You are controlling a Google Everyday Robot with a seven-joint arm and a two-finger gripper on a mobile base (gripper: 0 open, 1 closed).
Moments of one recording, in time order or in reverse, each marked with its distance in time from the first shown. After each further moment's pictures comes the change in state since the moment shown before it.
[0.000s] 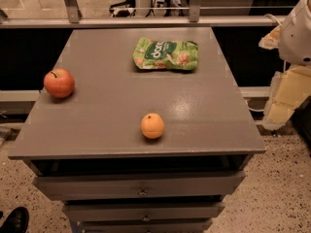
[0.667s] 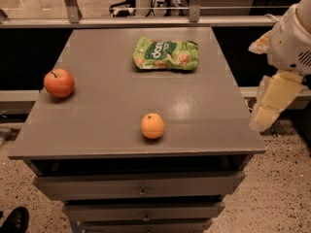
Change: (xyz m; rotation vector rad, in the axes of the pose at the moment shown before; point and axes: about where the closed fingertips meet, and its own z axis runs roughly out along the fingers) arm -0.012 0.001 0.016 -0.012 -0.055 0.005
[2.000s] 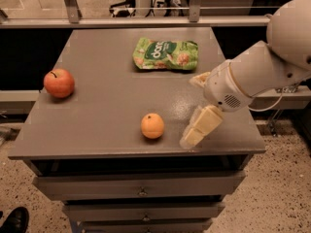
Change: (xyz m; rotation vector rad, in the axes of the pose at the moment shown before) arm -0.087 0.025 0.118 -0.145 -0.394 0.049
